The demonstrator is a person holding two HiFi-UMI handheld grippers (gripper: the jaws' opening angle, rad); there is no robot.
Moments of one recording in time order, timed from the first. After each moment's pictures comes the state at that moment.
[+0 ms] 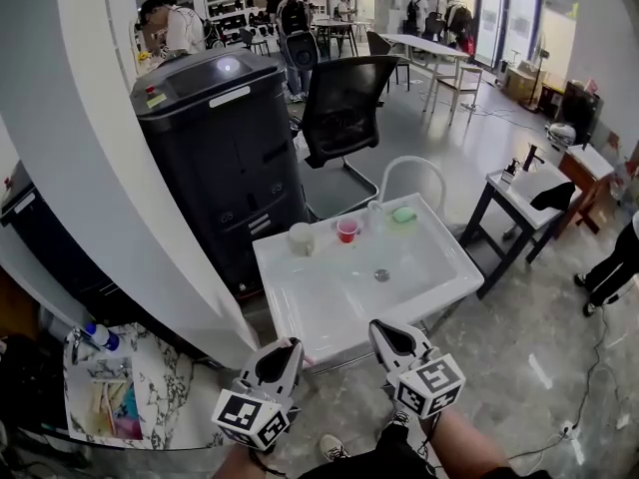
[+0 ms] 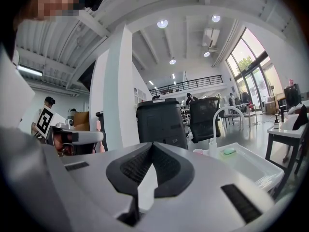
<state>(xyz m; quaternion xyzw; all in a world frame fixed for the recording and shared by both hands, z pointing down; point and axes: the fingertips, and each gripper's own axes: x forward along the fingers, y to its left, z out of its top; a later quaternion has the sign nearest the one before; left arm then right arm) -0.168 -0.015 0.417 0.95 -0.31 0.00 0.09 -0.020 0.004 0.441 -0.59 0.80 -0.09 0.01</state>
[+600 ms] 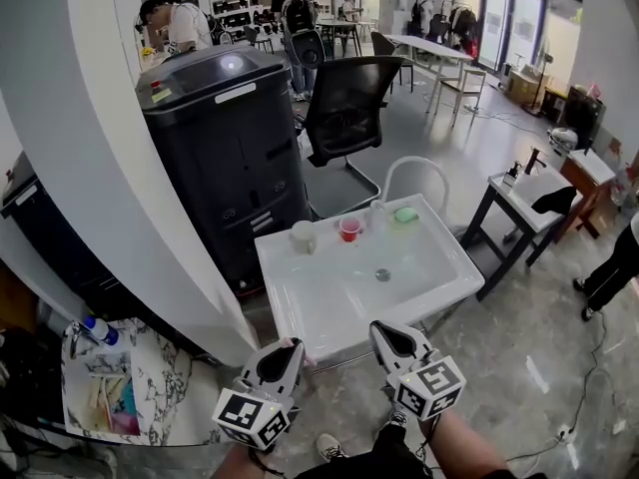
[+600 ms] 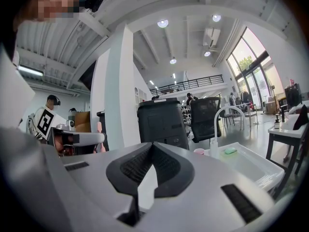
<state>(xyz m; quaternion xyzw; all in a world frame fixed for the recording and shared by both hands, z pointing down) -0.174 -0.012 0.419 0.94 -0.31 -0.01 0.10 -0.028 0.007 0.442 -0.59 0.80 -0.09 0.01</state>
